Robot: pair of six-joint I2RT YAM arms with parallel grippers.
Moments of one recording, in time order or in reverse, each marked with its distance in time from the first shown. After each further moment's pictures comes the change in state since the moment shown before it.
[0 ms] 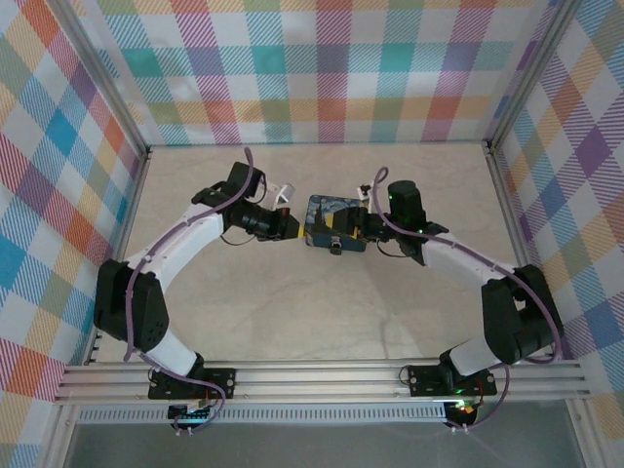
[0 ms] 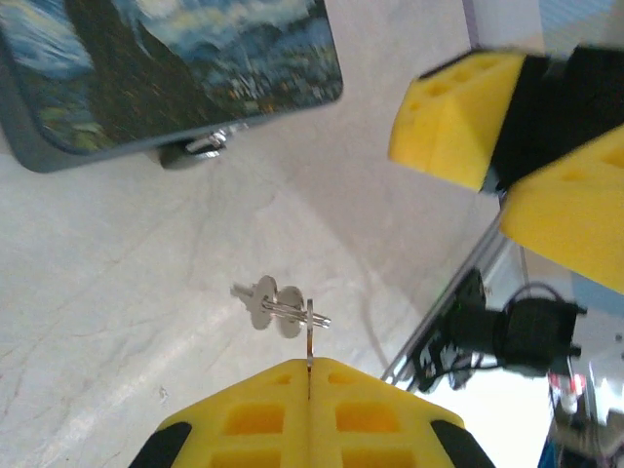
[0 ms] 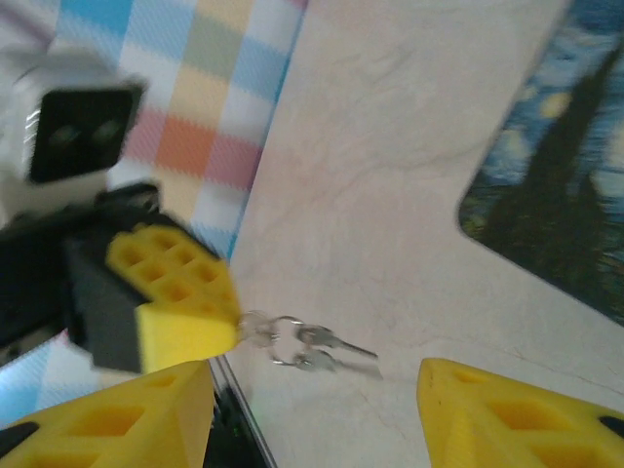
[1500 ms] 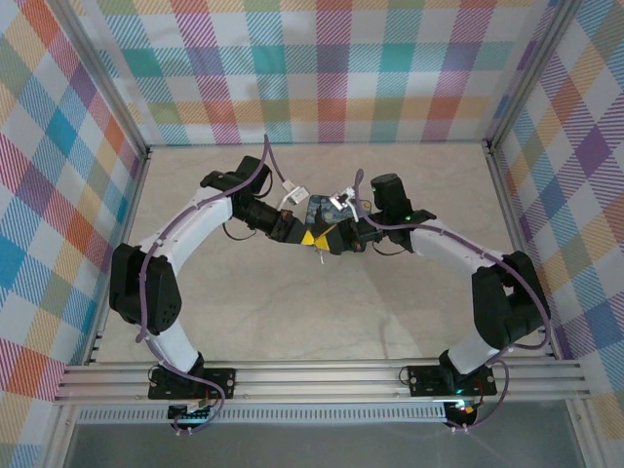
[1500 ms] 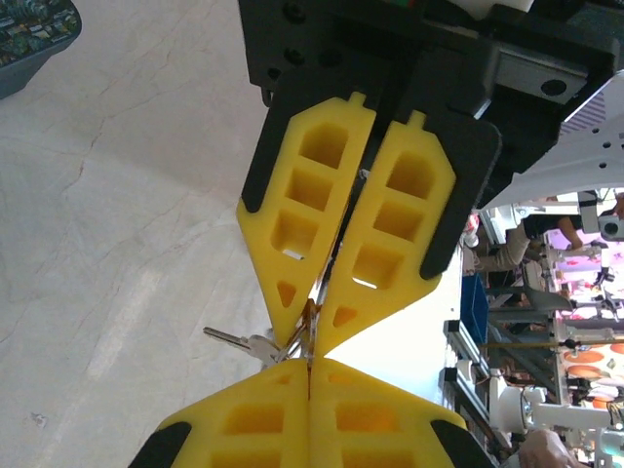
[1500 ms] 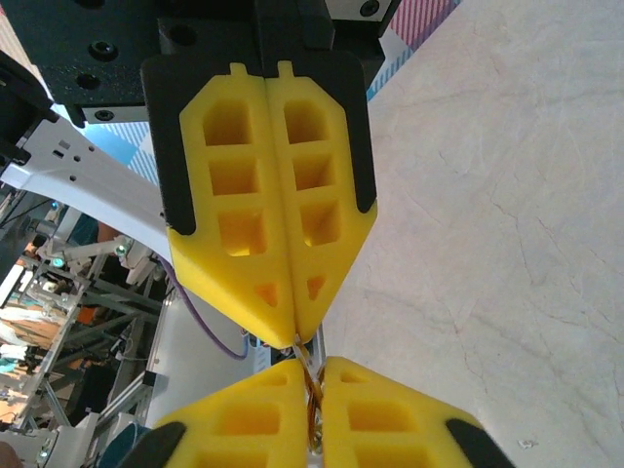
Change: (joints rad) left arm -0.011 0.115 0.177 -0.296 0.333 0.414; right arm 0.052 0.100 0.130 -0.195 -0.402 -0.439
